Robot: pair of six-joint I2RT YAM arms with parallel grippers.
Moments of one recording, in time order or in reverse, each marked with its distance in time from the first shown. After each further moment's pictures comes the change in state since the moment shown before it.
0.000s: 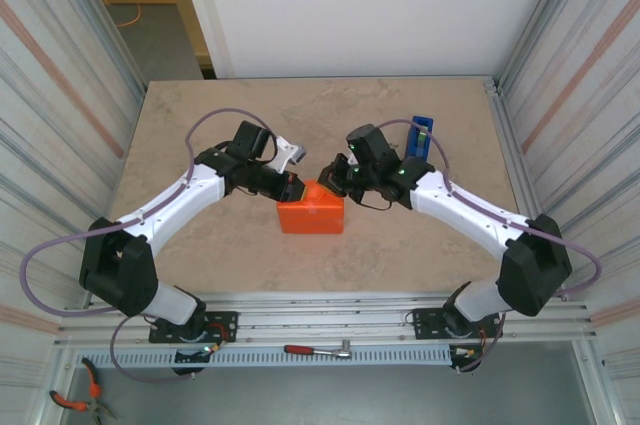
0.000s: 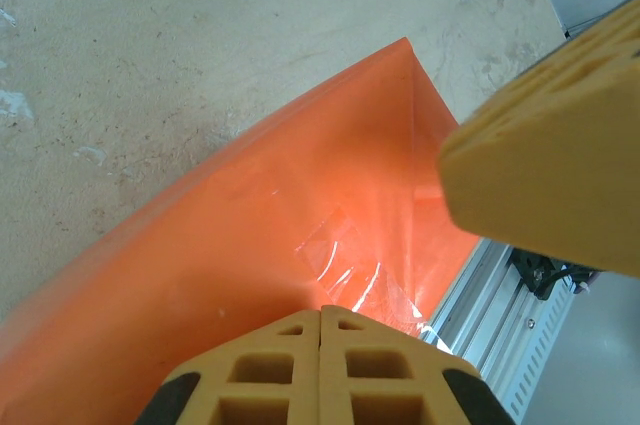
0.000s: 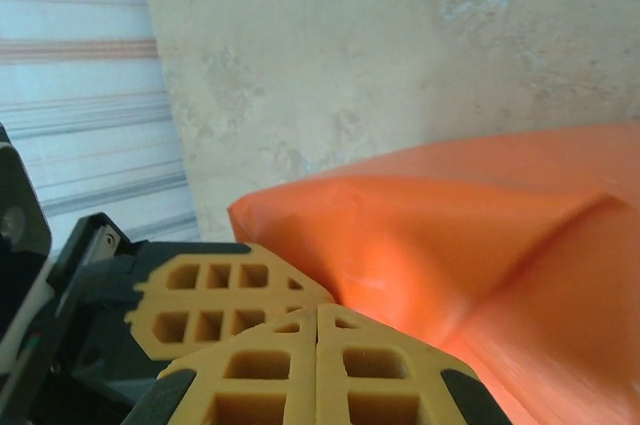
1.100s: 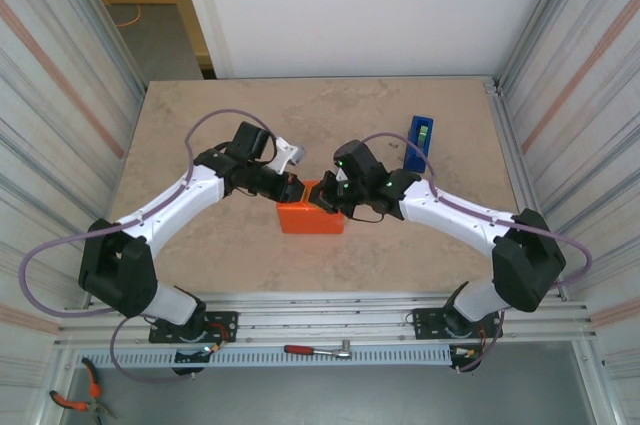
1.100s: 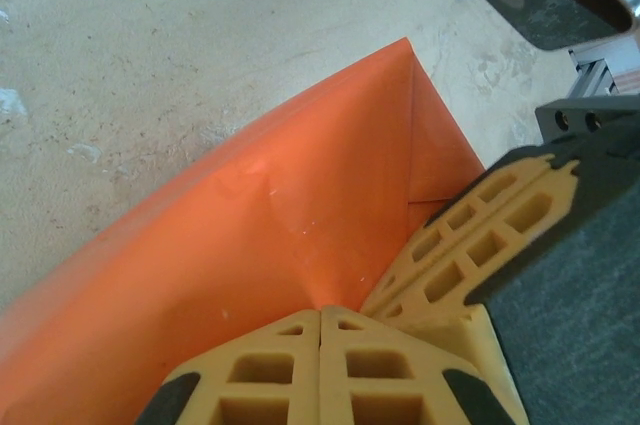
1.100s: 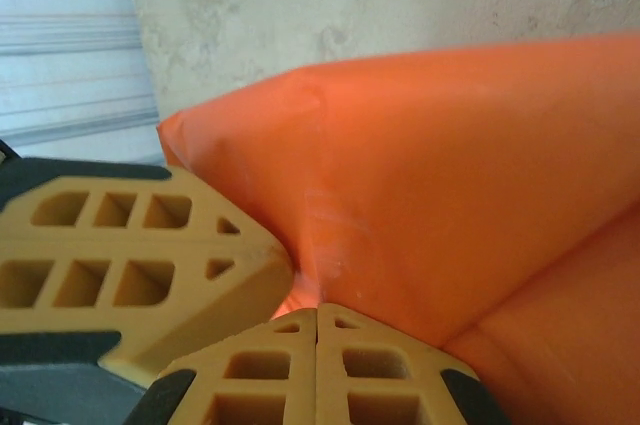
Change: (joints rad) left arm 0.002 -0.007 -0.008 0.003 0.005 0.000; right arm 0.078 0.017 -0.089 0.068 -0.050 -0.011
